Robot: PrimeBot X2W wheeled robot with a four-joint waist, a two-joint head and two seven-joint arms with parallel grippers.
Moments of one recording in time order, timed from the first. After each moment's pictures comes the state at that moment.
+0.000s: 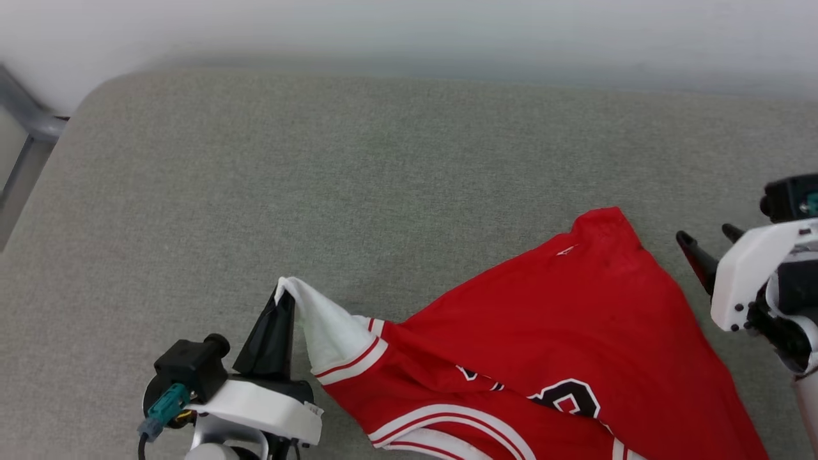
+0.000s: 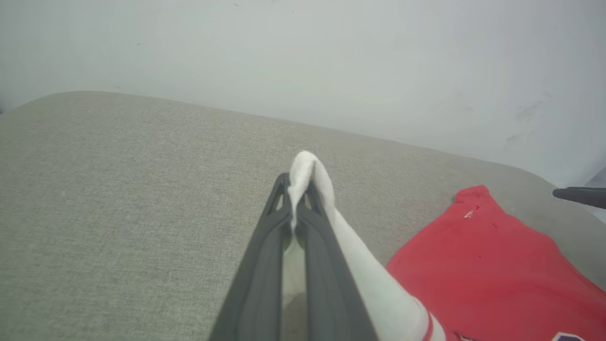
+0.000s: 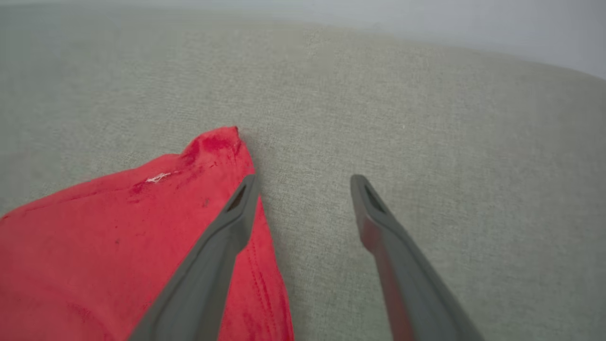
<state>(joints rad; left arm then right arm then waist) -0.04 0.16 -0.20 0.04 -0.41 -0.02 -0.21 -0.41 -0.36 0.06 0.33 0.39 0.13 0.42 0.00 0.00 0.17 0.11</state>
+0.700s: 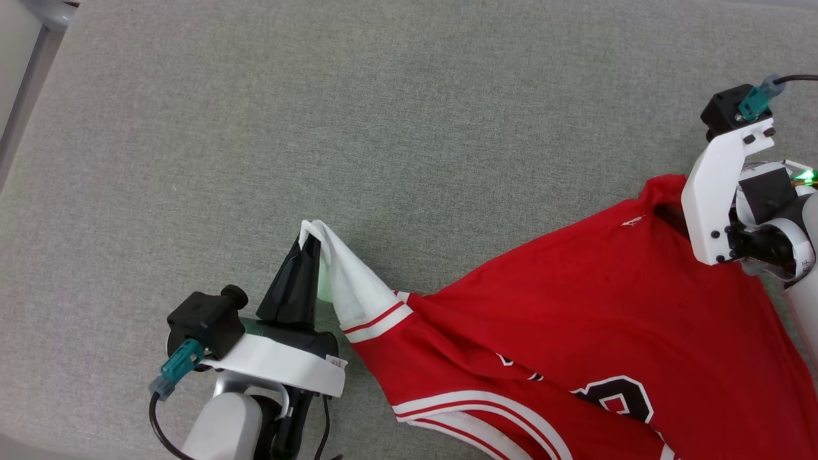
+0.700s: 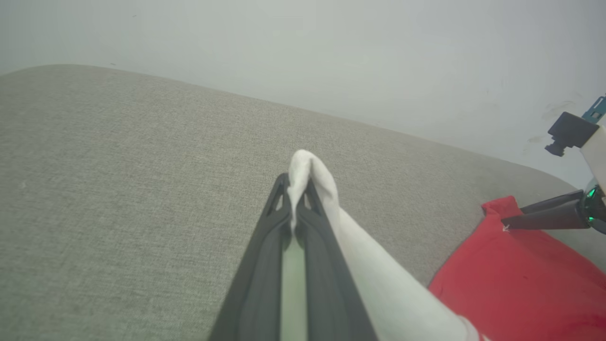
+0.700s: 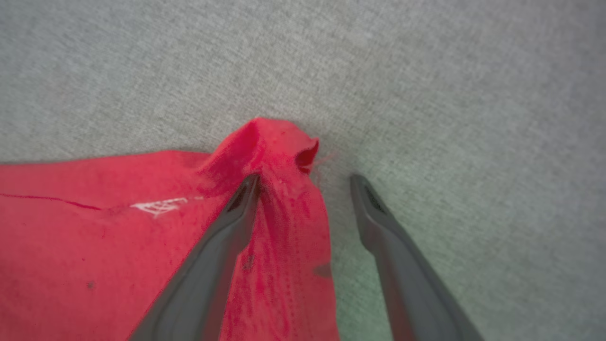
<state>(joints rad) -0.20 0.11 -0.23 0.07 -0.41 -0.08 -0.26 -0.75 -0.44 0.38 0.47 0.47 0.13 0.91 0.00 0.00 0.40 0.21</state>
